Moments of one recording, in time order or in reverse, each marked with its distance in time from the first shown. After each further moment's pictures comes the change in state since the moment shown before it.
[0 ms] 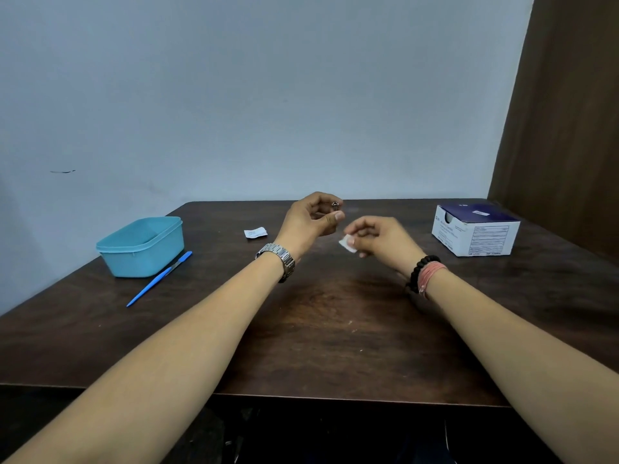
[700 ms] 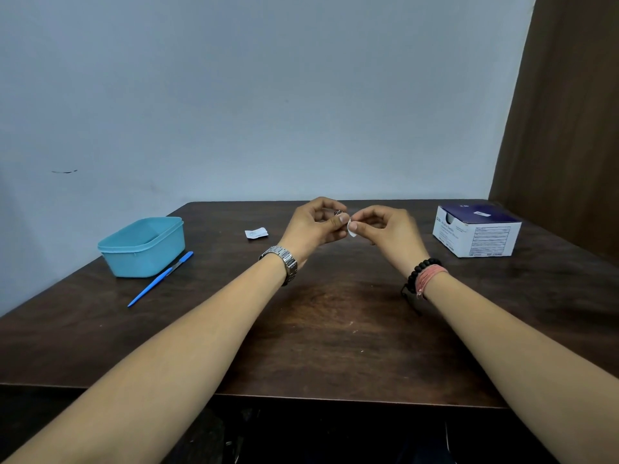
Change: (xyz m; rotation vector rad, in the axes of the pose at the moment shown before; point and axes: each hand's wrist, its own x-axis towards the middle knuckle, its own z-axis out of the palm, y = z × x) left_hand -0.007 0.003 0.007 -0.187 -0.050 -0.102; right_hand -0.003 -0.007 -0.002 -0.051 0.239 -0.141
